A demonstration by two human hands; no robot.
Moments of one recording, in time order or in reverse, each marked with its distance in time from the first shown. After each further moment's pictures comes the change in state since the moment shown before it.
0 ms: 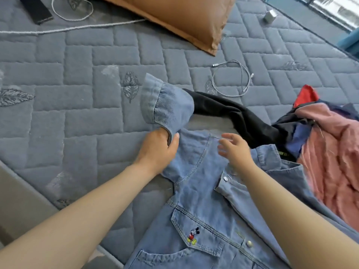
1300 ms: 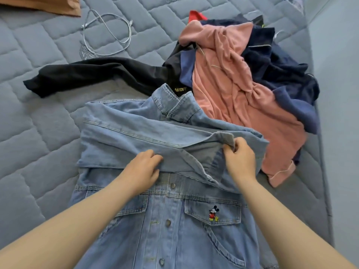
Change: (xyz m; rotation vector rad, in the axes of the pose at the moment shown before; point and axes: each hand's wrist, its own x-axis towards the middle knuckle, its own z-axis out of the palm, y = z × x) left_hand -0.129 0.080 0.232 0.565 -0.806 0.478; right_hand -0.118 0.228 -0.247 -0.221 0.541 0.094
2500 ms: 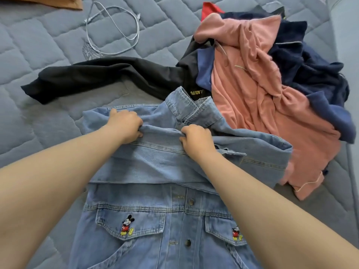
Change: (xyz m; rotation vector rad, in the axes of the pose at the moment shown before) left_hand 0.104 -0.110 -0.092 0.521 -0.117 -0.186; right_hand 0.038 -0.113 0.128 -0.618 -0.404 -0.459
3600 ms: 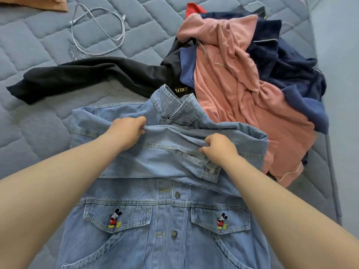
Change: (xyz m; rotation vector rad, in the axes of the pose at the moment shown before) left_hand -0.015 0.040 0.007 -0.390 0.175 0.063; right_hand -0.052 0.083 -0.025 0.154 -0.191 0.304
